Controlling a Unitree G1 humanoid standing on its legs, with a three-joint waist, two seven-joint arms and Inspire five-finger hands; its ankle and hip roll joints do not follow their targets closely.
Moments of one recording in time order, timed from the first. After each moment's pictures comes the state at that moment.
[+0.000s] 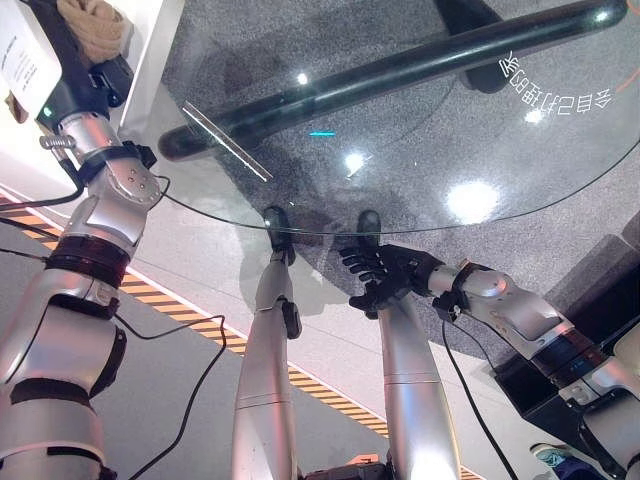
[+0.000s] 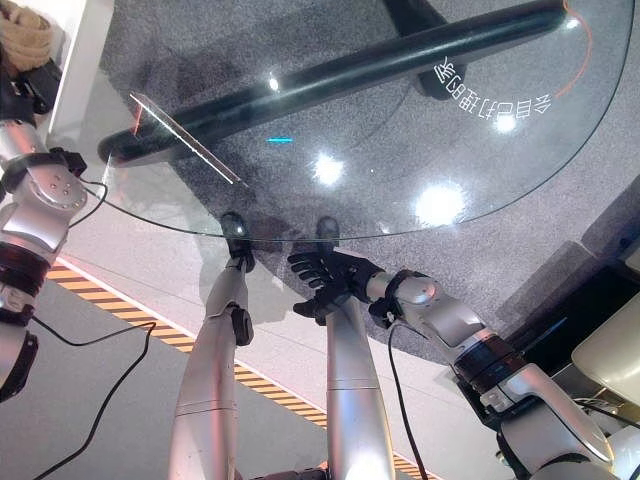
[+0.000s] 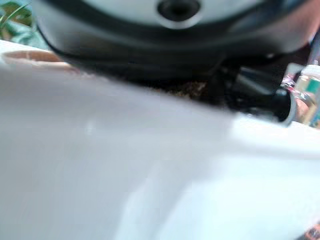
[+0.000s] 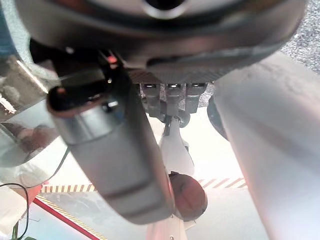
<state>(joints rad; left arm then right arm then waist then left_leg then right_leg) -1.12 0.83 -0.47 0.81 -0.04 -0.02 0.84 -0.62 -0.75 0.62 0.18 0.55 0.29 0.34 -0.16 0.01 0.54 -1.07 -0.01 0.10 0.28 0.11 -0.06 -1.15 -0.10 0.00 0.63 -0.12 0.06</state>
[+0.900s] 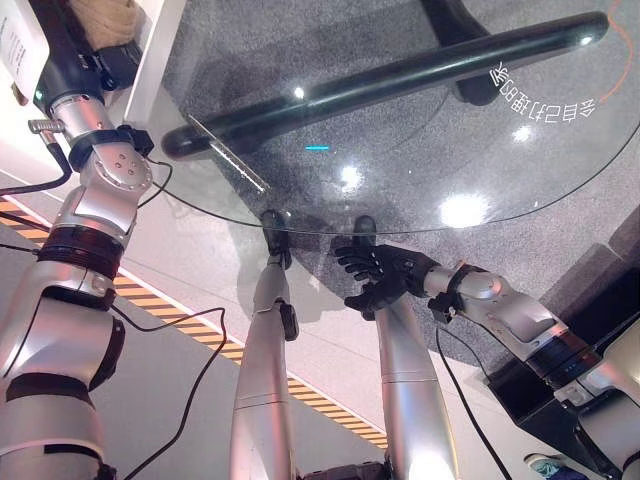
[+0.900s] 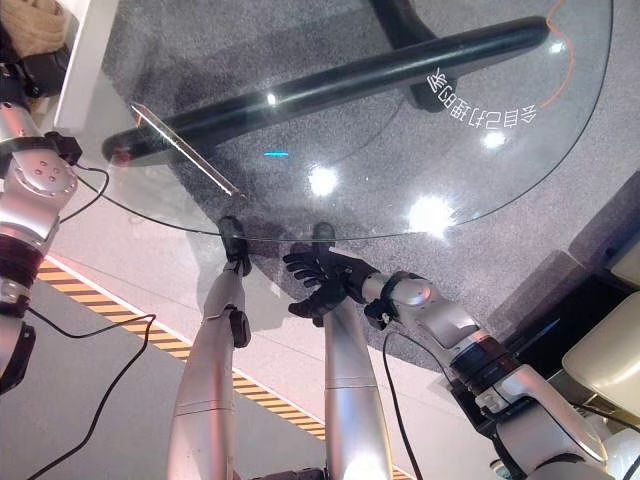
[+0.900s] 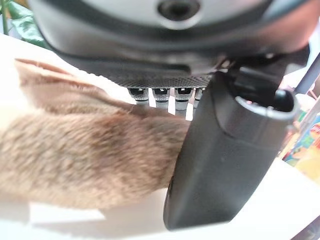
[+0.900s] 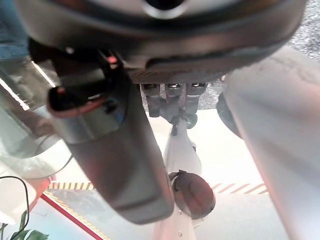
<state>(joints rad) -1.14 0.83 -0.47 0.82 -0.06 -0.09 0.79 -0.61 -0.72 0.63 0.18 0.55 0.27 0.33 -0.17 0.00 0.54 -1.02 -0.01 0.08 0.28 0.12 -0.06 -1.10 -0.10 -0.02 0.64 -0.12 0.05</state>
